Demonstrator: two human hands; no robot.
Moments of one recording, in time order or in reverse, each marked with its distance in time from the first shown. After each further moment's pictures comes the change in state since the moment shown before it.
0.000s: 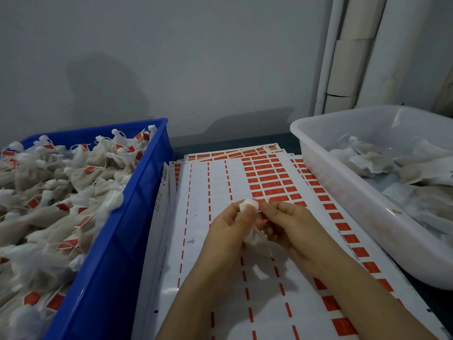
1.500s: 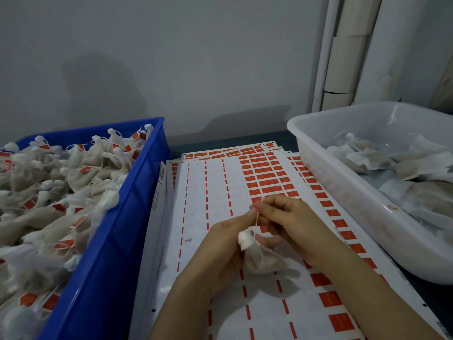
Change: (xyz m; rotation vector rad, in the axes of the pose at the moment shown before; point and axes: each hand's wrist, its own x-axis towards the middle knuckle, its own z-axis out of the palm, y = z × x) left_hand 0.003 -0.002 -0.007 -0.047 -0.149 -0.194; right_hand 0.008 0.002 -0.008 -0.143 -0.035 -0.084
